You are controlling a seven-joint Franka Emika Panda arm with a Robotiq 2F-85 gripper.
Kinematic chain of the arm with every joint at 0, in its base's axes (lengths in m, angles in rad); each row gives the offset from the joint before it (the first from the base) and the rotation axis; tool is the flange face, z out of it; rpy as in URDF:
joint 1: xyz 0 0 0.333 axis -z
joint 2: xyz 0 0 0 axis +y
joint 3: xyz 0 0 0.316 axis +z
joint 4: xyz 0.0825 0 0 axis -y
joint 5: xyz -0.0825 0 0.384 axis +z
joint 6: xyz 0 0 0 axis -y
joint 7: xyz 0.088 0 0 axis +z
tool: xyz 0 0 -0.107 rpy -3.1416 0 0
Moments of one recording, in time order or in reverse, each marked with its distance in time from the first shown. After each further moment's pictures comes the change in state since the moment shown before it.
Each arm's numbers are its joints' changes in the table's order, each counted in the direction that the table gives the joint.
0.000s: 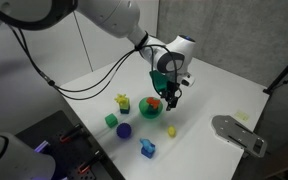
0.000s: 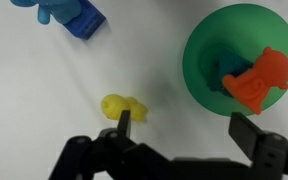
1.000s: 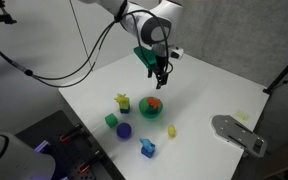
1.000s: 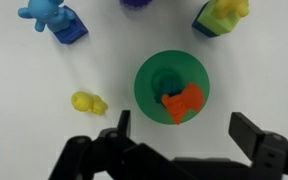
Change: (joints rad) arm -0.028 -0.273 0.078 -0.138 -0.002 -0.087 0.126
